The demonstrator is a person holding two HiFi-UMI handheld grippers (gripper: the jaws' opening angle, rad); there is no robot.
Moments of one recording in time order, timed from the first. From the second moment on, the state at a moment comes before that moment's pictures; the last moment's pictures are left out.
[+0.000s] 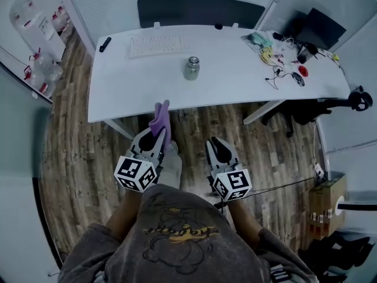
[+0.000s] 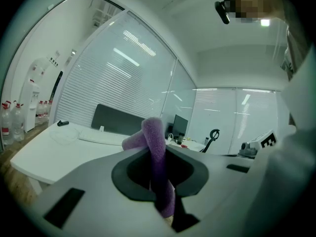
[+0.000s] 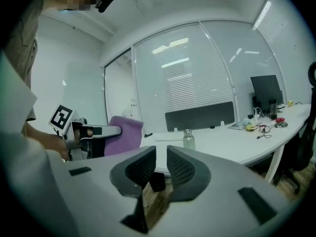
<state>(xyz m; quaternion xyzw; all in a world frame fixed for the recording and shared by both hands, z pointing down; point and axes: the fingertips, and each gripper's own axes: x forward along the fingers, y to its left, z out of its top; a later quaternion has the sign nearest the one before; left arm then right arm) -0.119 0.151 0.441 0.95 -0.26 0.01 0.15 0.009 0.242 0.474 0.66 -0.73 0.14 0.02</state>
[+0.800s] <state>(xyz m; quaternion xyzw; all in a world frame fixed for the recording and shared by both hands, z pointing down) -0.017 -0.063 0.454 0.95 -0.24 0.04 0.19 0.106 0.020 0.465 0.65 -0.75 0.14 0.06</state>
